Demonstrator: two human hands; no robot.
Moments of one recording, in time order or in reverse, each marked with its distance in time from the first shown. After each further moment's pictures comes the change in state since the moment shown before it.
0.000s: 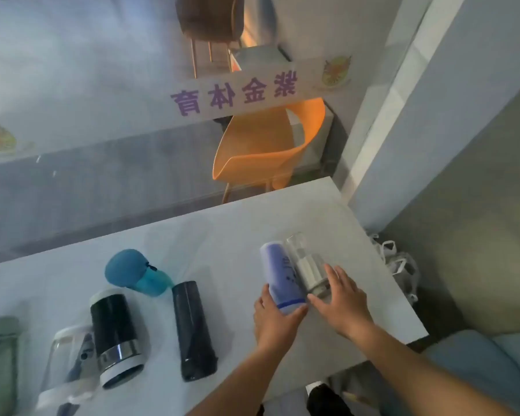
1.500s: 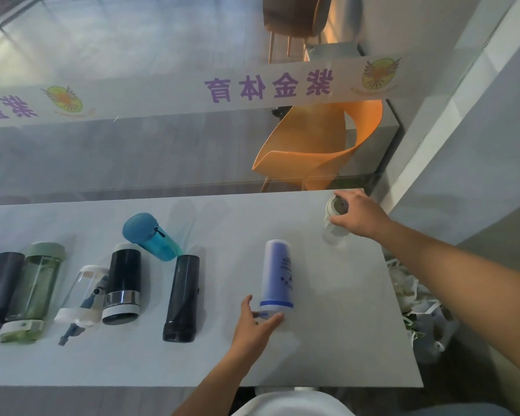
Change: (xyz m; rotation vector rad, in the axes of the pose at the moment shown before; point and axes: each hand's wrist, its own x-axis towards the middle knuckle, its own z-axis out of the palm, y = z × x) left_hand -0.018 -0.012 0.027 -0.419 0.050 -0.222; right_hand 0.168 -0.018 -0.151 0.033 -0.046 -0.395
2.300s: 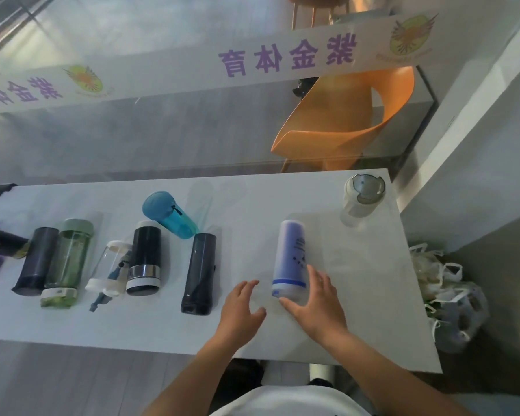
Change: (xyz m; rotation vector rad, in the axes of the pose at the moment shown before) left_hand -0.012 -0.016 -0.043 0.619 0.133 0.221; right_hand -0.168 -0.046 0.173 0.252 -0.136 0.128
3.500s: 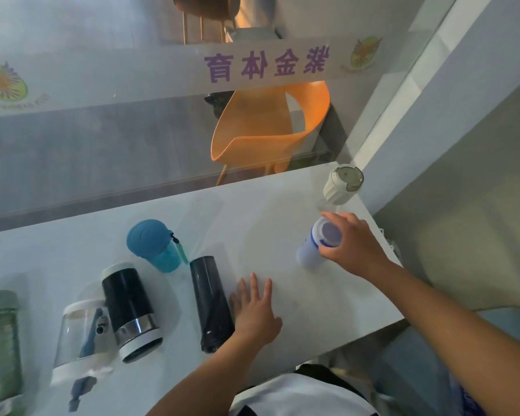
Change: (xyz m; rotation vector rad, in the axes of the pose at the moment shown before) left_hand 0.067 -0.050 -0.025 0.524 -0.353 0.370; right_hand 0.014 -0.103 -0.063 -0.264 0.345 0.136
